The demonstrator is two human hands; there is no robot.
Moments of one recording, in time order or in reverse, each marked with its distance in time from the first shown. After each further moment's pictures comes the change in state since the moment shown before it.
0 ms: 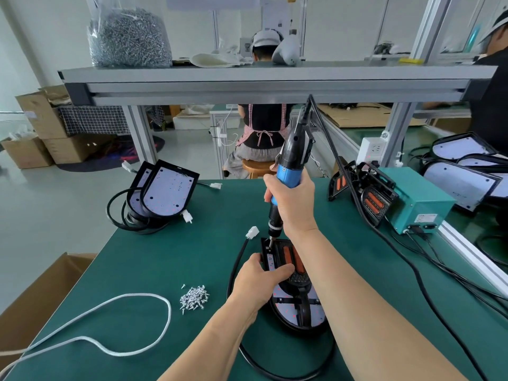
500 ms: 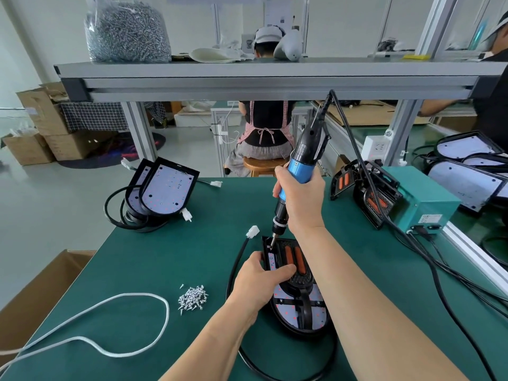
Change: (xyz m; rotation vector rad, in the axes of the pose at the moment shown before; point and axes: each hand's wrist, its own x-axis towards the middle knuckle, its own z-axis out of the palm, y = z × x) left_hand -0.001 0.004 0.001 -0.052 -0.014 0.013; right_hand 0.012 0.002 -0.005 0.050 0.101 0.002
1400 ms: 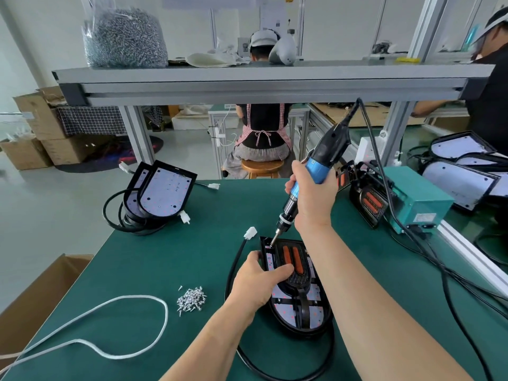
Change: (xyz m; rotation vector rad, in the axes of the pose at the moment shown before) left_hand -0.004 0.003 -0.001 0.082 -0.004 -0.020; right_hand 0.008 -0.007 -0.016 0.149 0.166 0.017
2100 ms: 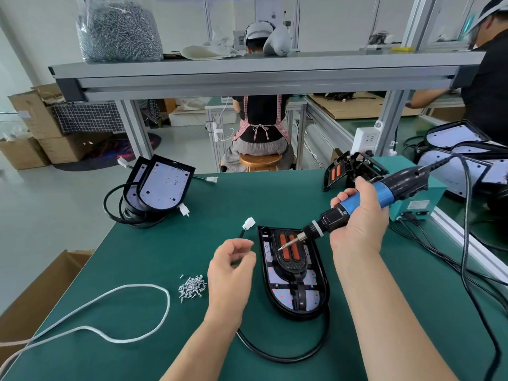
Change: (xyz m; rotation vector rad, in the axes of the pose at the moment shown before) left_hand -0.037 -0.008 -0.016 -0.193 0.382 0.316; right_hand -0.039 -0.043 -0.066 0.336 0.341 0.170
